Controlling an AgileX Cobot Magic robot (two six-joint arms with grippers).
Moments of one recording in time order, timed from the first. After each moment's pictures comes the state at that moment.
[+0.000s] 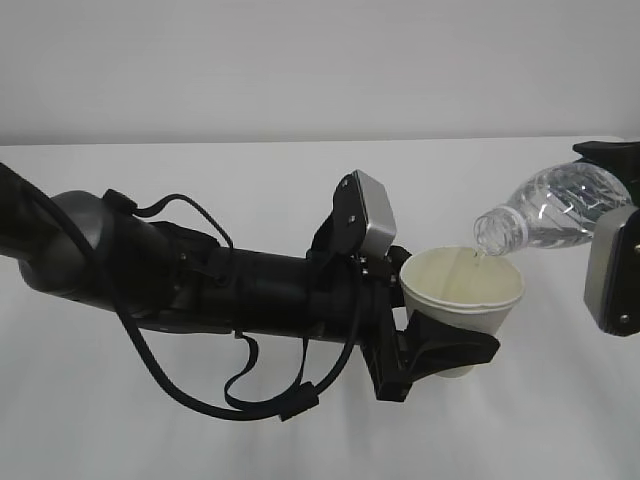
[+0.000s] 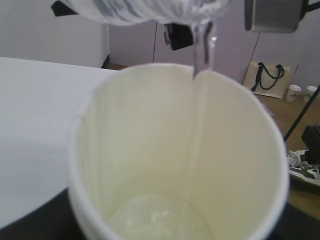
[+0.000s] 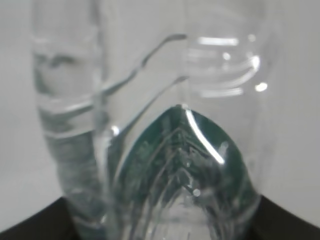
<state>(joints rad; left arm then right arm) -0.75 2.09 -1.05 1.04 -0.99 -0.65 0.09 1.25 -0.41 -0.36 -0.53 -1.33</state>
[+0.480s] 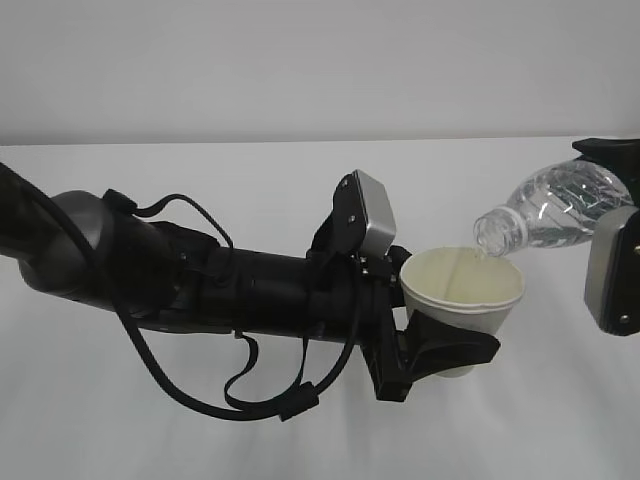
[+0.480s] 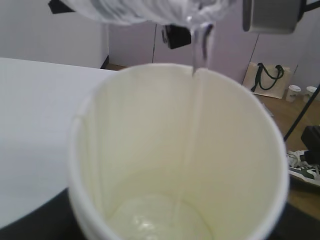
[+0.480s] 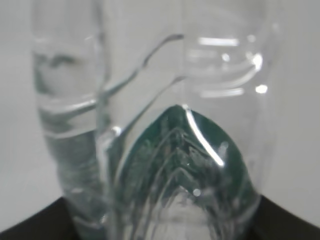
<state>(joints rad) -0.75 2.09 -1.05 1.04 -0.99 -0.65 0.09 1.25 -0.41 -0.36 -0.54 -1.35</state>
